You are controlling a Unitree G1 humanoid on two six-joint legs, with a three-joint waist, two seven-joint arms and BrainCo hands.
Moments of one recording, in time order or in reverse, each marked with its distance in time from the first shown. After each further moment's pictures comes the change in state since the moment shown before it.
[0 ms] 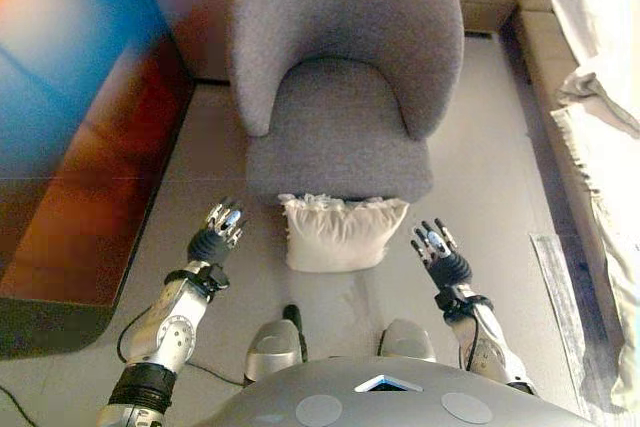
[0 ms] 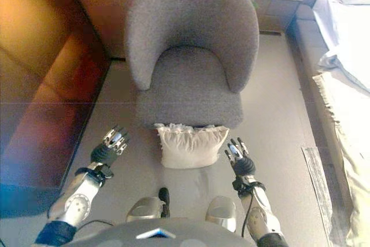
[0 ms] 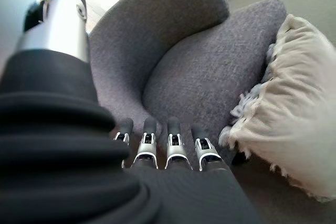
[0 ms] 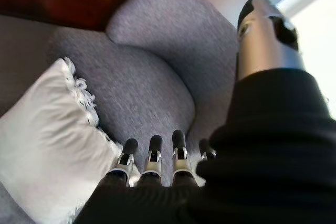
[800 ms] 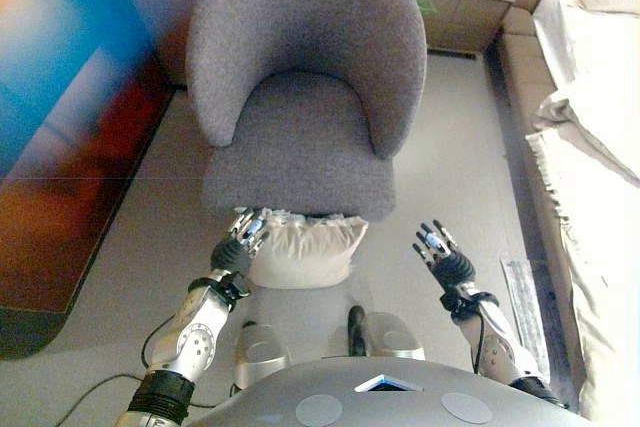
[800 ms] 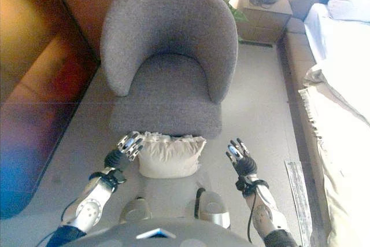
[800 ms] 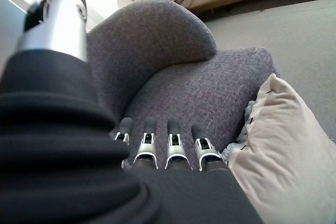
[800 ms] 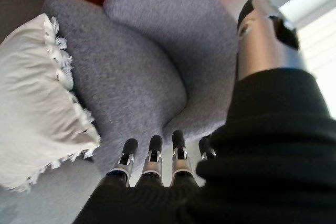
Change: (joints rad) left arm 0.026 -0.054 -0.059 -0.037 -0.004 0.023 0.034; right arm -0.042 -0.080 0.030 0.011 -0.013 0.043 0.014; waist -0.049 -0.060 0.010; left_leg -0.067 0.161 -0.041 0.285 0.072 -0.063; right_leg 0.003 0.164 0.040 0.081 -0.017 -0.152
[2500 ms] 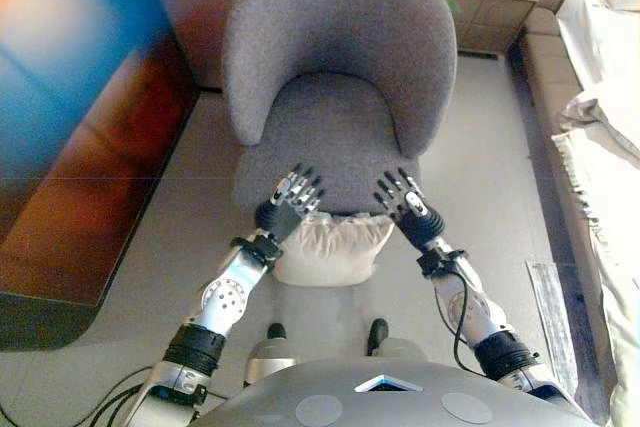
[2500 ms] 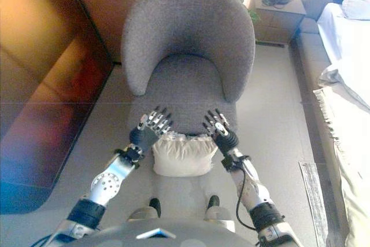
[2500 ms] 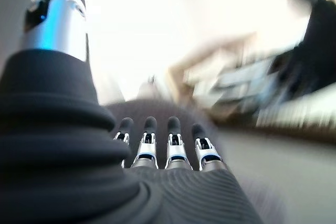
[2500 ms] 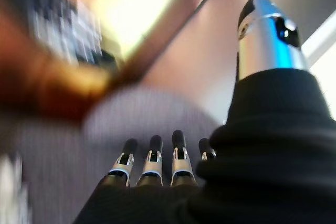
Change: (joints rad) left arm -0.206 -0.123 -0.105 -0.016 -0.490 0.179 -0.350; right arm -0.221 0.102 0.113 -0.014 0.357 0.052 0.427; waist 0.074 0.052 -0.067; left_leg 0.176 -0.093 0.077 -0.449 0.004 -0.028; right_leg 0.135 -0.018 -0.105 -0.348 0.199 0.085
